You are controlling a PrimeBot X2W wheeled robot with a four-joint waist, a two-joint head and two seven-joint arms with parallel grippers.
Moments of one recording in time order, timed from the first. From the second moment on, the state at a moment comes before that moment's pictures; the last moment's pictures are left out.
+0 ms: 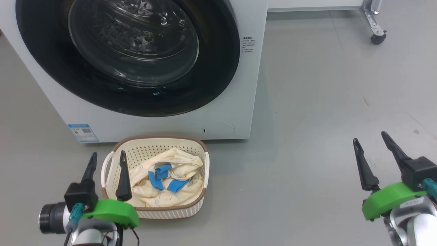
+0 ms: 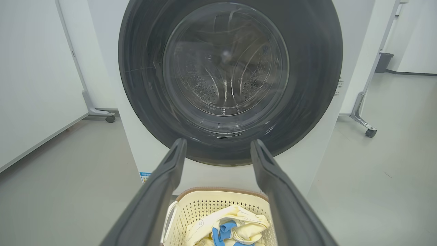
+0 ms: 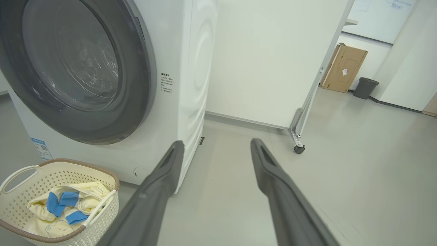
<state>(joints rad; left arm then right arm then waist) -0.20 0.11 -0.17 0.35 -0.19 0.01 -0.25 -0.03 -0.04 -0.17 0.07 -0.12 0.13 -0.12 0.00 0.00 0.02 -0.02</state>
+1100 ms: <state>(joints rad) -0.25 0.11 -0.17 0.30 -0.19 0.00 -0.25 -0.23 -0.04 -0.27 0.21 0.04 0.13 -0.15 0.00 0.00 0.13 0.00</state>
